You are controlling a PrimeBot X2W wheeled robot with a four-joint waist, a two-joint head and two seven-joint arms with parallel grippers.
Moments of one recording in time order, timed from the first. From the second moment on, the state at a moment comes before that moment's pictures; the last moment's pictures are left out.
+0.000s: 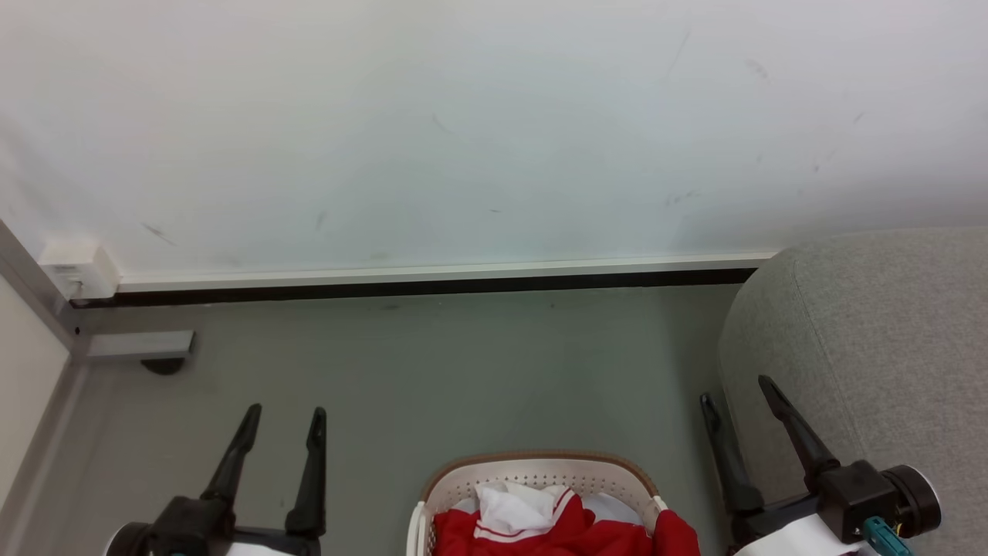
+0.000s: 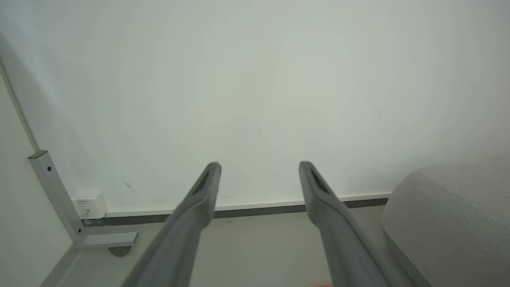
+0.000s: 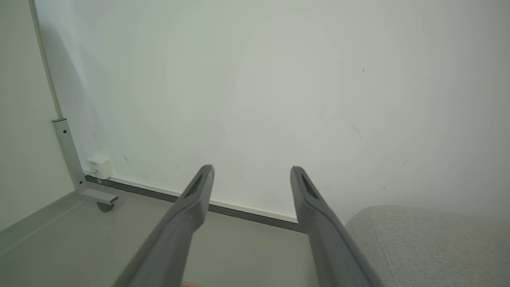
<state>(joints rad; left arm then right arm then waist) 0.00 0.08 -0.03 0.06 -0.08 -0.04 -0.26 -0.14 -0.05 0.18 0.23 0.11 0.13 -0.26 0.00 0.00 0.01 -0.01</state>
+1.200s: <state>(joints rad) -0.01 0.05 0.00 0.05 -0.05 -0.06 -0.26 -0.14 -0.05 0.19 0.23 0.10 0.13 -0.26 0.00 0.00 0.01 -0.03</state>
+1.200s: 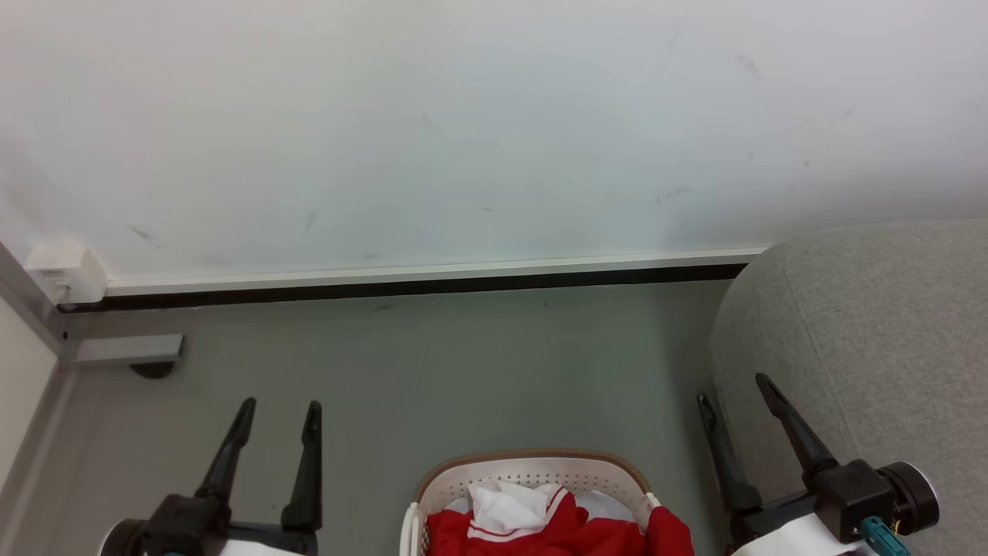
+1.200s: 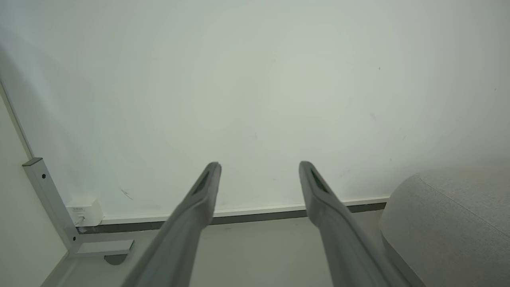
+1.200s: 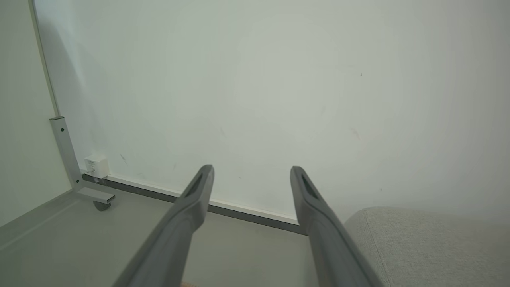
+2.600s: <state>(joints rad) -0.31 0.12 -0.24 0.71 -0.07 -0.13 -0.26 -0.25 -0.05 0.09 0.12 0.21 0.13 -0.26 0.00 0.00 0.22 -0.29</state>
